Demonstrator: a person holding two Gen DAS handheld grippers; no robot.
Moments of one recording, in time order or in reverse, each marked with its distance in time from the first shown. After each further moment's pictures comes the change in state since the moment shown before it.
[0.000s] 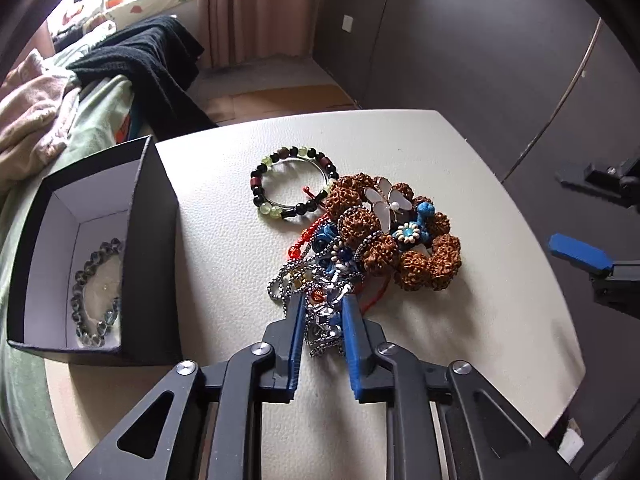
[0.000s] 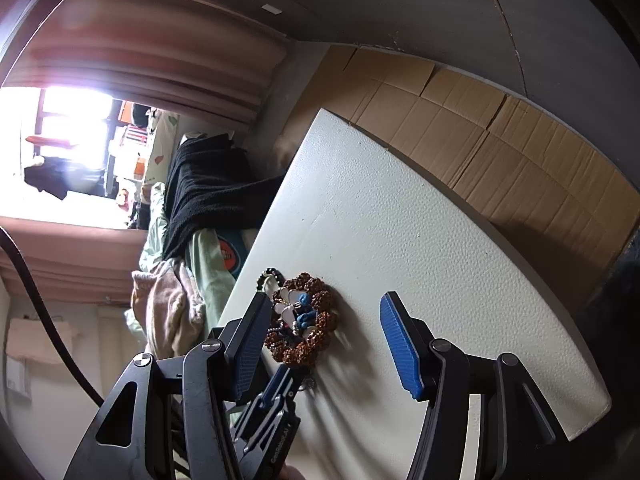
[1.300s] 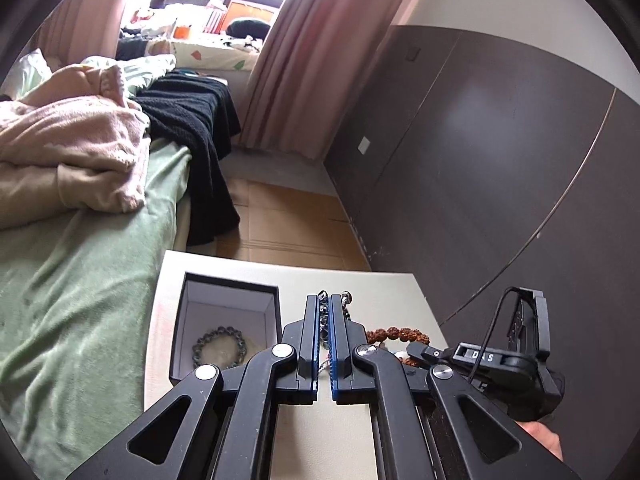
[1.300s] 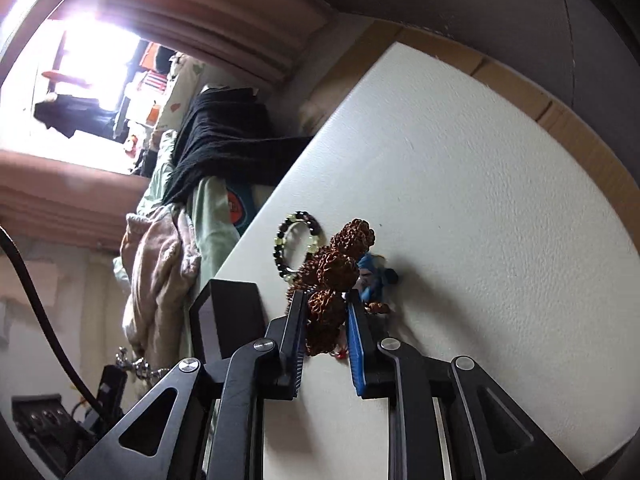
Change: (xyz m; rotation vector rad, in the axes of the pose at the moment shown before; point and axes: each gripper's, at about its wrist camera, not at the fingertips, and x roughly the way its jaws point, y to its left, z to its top) left arm -0.161 0.084 0.026 -0.236 -0.369 -0.134; right arm 0.039 0.048 -0.035 -0.223 0.057 -0.001
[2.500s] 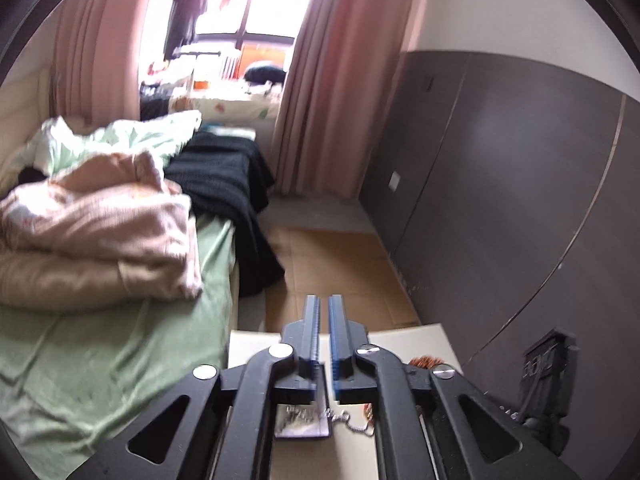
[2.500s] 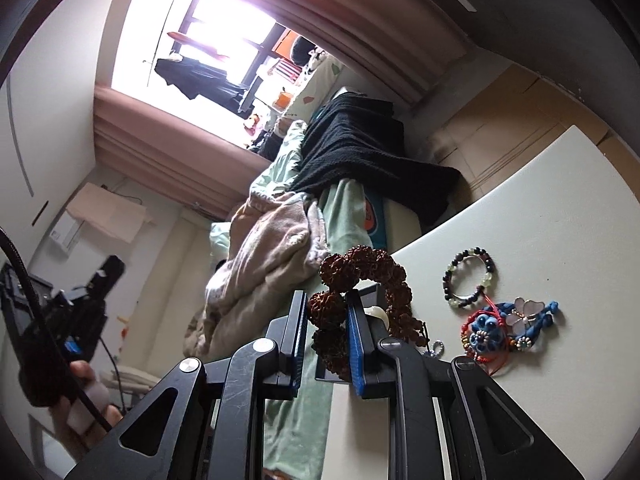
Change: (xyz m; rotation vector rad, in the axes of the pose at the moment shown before) left arm -0.059 -0.010 0.082 0.076 -0.063 0.176; right arm -0.022 0.086 -0.006 -0.238 -0.039 0.355
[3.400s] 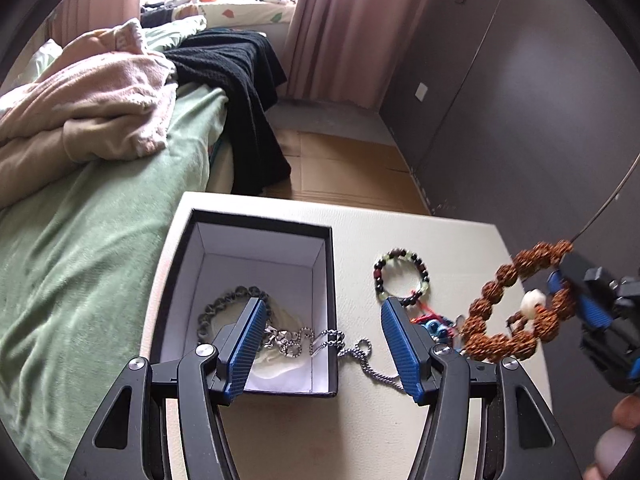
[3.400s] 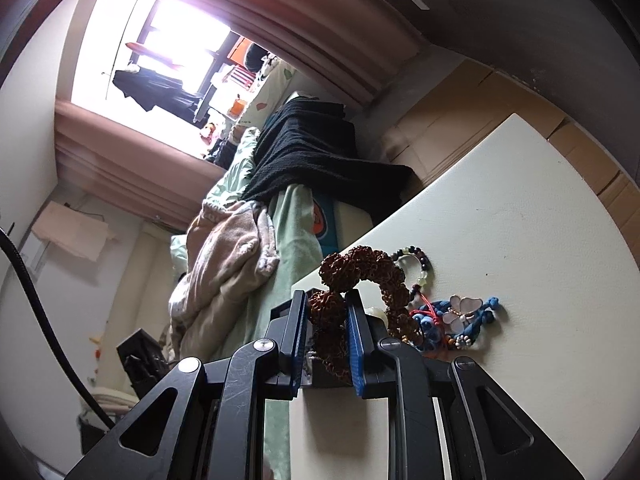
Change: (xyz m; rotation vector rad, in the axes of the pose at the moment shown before) left arm 0.148 -0.009 -0.130 -0.038 0.254 0.053; right arm -0.004 -0.030 0.003 0.073 -0.022 -0.154
